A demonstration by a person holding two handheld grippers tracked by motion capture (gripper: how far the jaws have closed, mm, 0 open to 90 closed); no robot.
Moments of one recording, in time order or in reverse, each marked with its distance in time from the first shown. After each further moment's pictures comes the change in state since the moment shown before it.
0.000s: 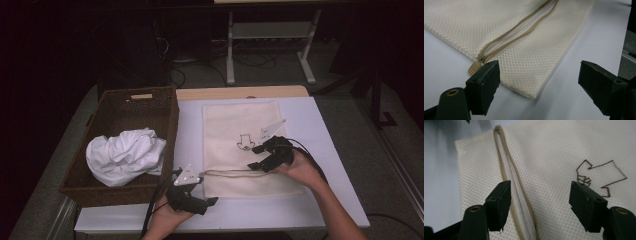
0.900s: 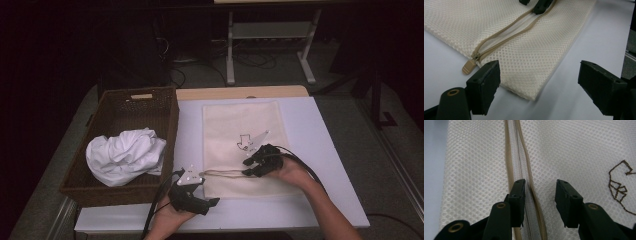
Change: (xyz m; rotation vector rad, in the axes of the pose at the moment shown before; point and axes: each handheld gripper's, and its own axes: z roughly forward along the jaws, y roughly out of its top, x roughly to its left) left arm -0.001 0.000 0.008 0.023 0.000 -0.005; right arm 0.009 0.000 0.037 0.106 0.032 -0.175
